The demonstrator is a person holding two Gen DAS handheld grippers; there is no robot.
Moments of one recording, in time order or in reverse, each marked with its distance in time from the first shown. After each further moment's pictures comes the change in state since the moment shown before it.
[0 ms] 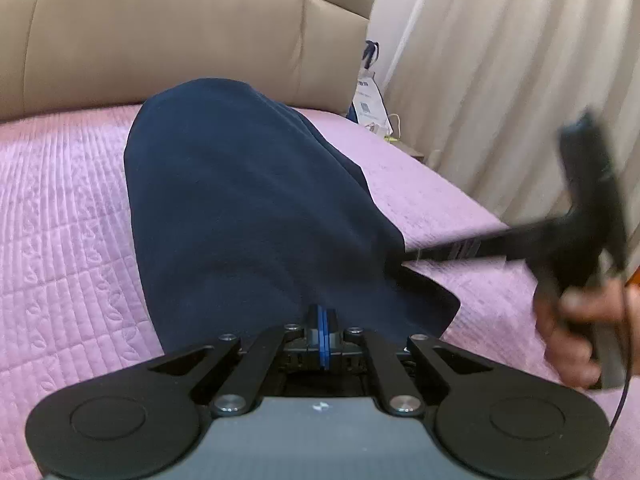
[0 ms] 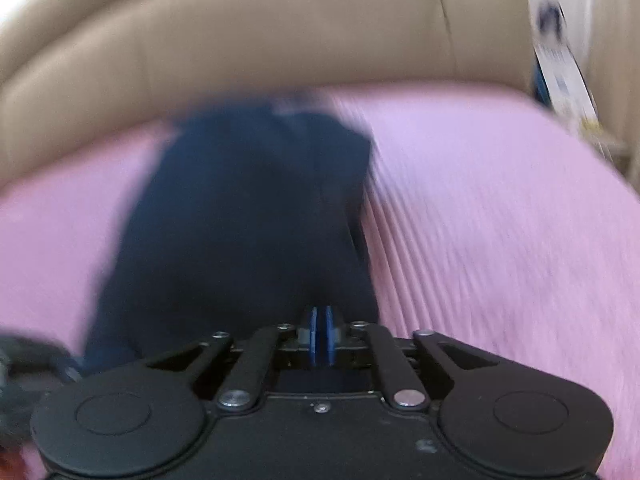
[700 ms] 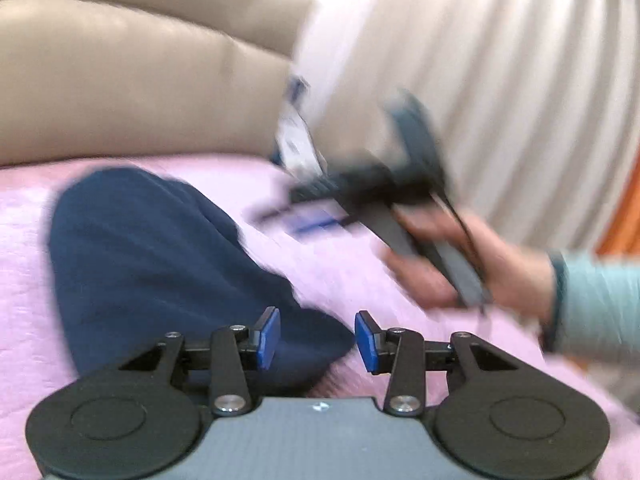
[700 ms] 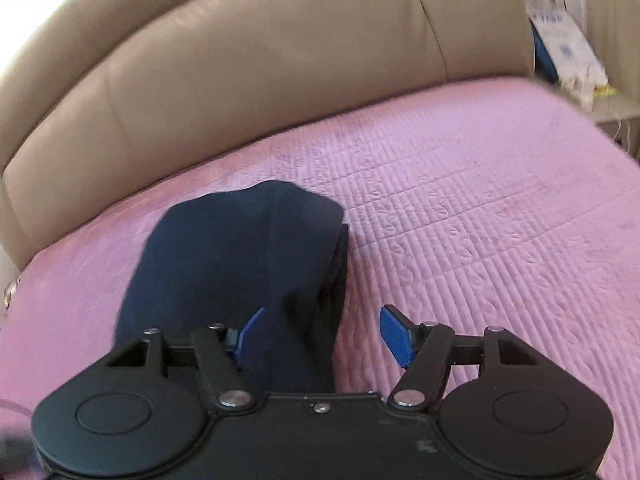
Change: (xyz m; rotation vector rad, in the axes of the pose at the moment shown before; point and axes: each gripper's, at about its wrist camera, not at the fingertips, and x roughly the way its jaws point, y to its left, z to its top) left arm -0.053 -0.059 0.025 0.041 -0.134 -0.168; right arm -0.003 -0.062 0.034 0.158 0.118 0.066
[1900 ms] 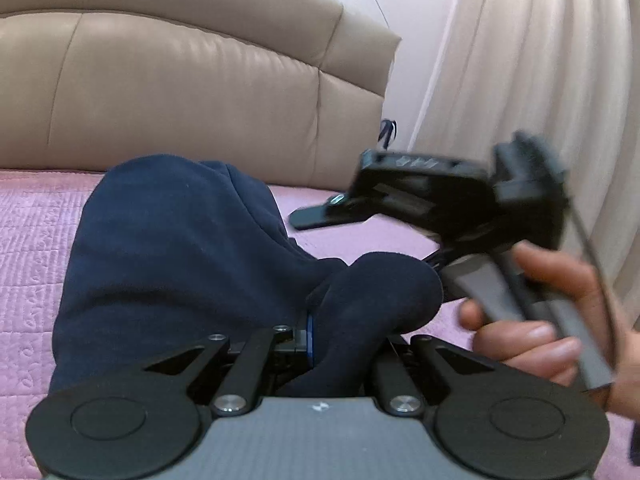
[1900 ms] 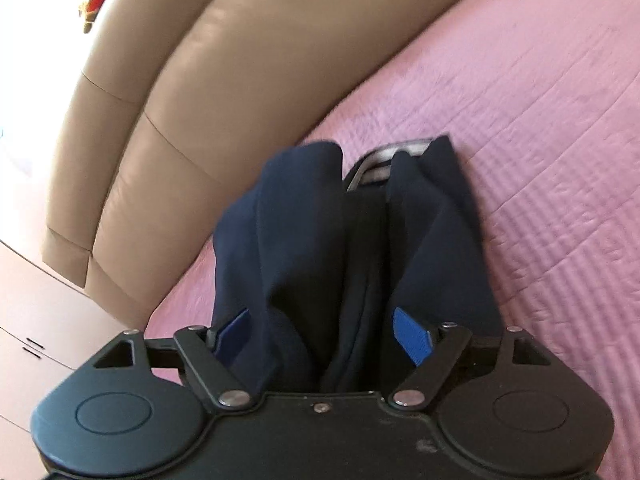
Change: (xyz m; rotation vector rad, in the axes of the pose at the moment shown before) left arm 0.045 0.019 -0.041 -0.030 -0.143 0.262; right arm 0.094 -0.010 -0.022 0.414 0.055 0.439
